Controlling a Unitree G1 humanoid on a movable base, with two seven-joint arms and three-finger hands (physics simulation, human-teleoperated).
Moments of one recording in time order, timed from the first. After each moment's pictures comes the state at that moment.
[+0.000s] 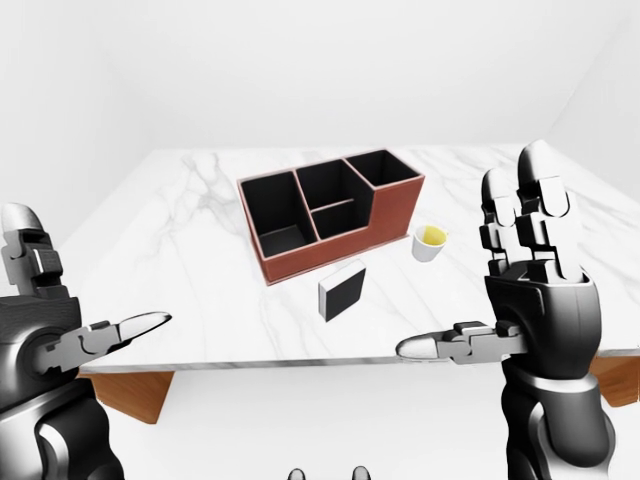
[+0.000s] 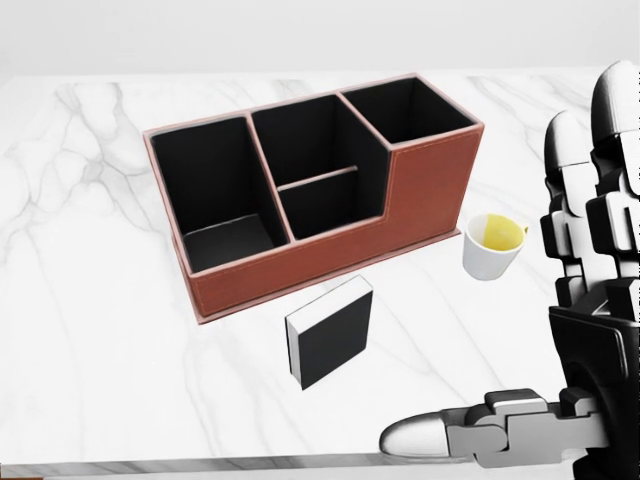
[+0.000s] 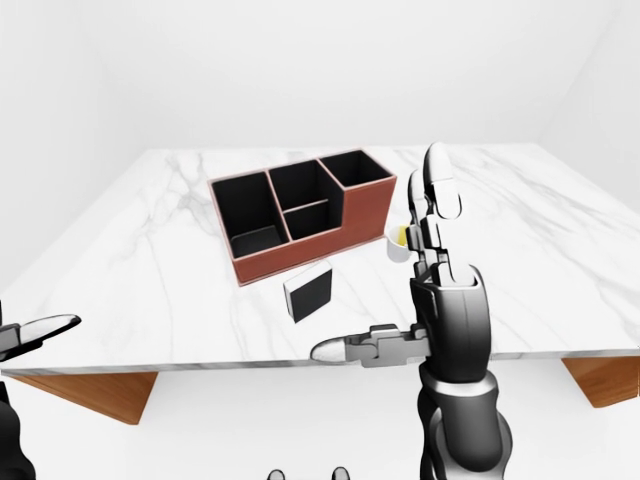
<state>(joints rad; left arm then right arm) 0.09 0.08 0.55 -0.77 -0.44 0.09 0.00 0.13 -0.01 -0.03 -0.92 -0.10 0.09 0.15</state>
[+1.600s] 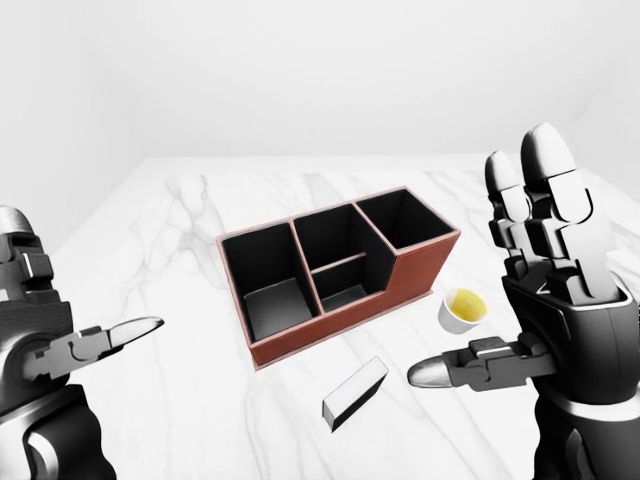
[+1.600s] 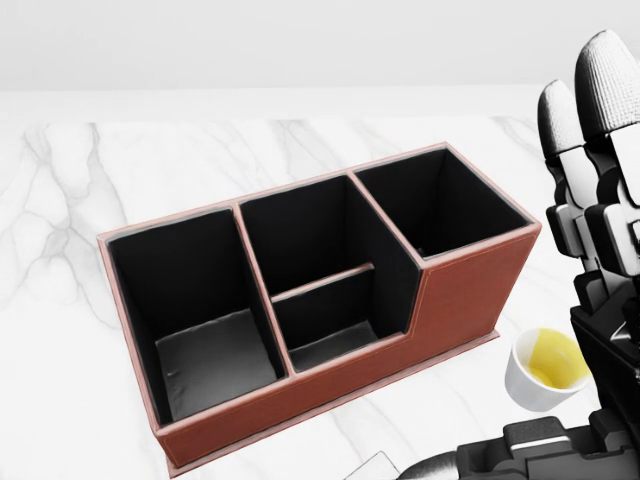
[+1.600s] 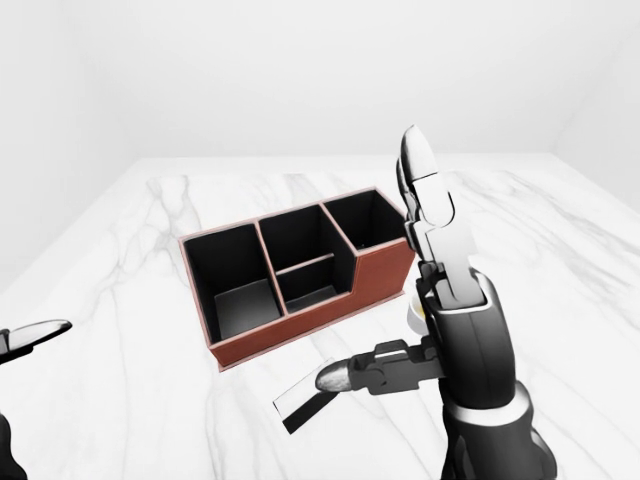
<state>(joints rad) 0.11 0.08 0.58 -0.77 -0.47 0.09 -0.02 0.10 -0.06 -0.10 -1.03 -0.12 0.09 0.33</state>
